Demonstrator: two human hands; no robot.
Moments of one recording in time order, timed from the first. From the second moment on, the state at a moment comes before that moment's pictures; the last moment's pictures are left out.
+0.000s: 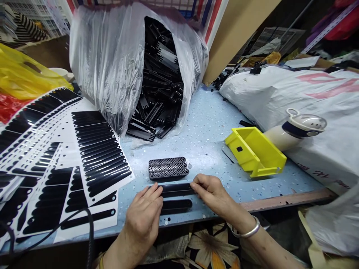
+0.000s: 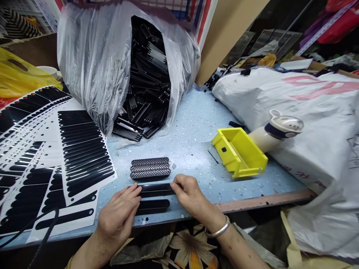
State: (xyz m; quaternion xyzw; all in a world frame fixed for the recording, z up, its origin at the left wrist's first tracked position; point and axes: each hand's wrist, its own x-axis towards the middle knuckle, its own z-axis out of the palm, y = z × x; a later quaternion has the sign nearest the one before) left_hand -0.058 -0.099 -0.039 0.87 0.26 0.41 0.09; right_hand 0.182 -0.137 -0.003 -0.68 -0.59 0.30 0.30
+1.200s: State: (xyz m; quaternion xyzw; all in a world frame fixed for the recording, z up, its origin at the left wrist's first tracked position) left_hand -0.029 -0.109 -0.018 0.89 0.21 0.40 0.09; right_hand 0.168 -0.139 -0.021 -0.69 -0.46 0.41 0.39
